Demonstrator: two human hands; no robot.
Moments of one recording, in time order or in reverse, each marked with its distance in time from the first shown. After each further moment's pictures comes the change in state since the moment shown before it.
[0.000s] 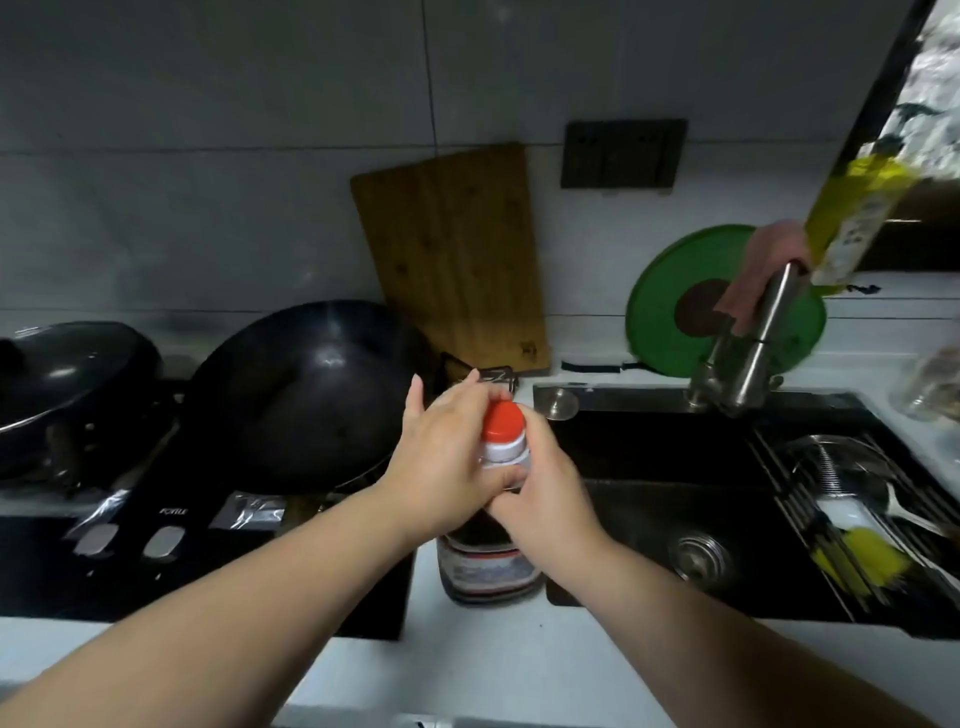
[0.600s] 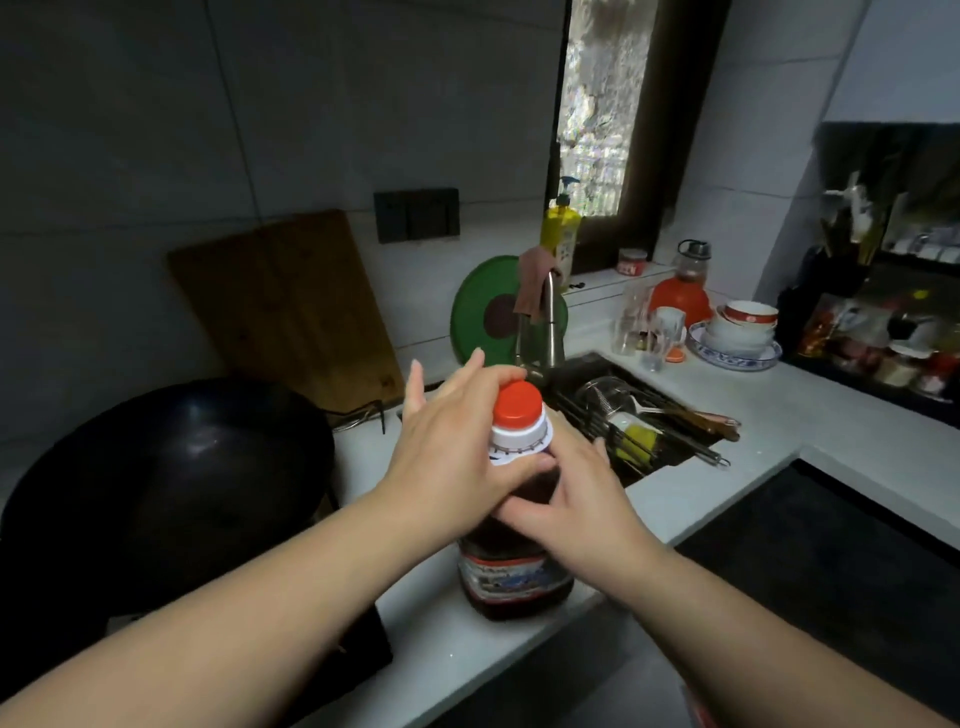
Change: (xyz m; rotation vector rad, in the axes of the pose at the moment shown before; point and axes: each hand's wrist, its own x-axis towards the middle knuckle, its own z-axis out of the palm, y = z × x) left_hand -0.058 0.021 -0.088 -0.335 0.008 0.567; right_hand -0.135 -0.116 0.019 -0.358 0.500 0.041
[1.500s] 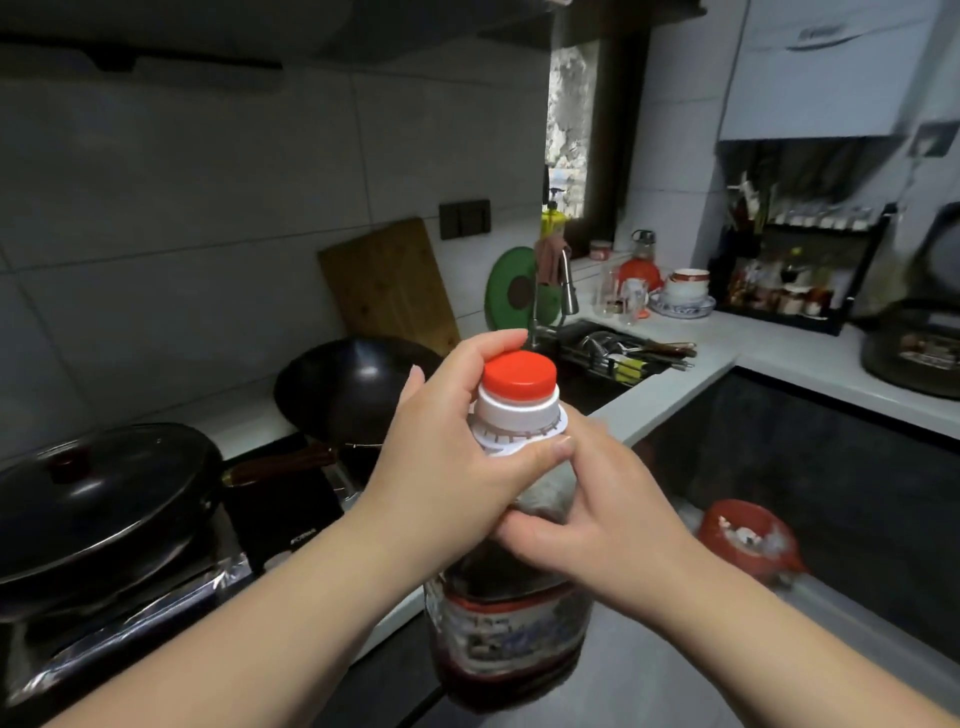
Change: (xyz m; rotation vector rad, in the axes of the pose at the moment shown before) left_hand -0.321 0.026 -0.305 -0.538 0.030 0.065; right_hand -0.282 -0.340 0.137 -0.001 0.073 -0.139
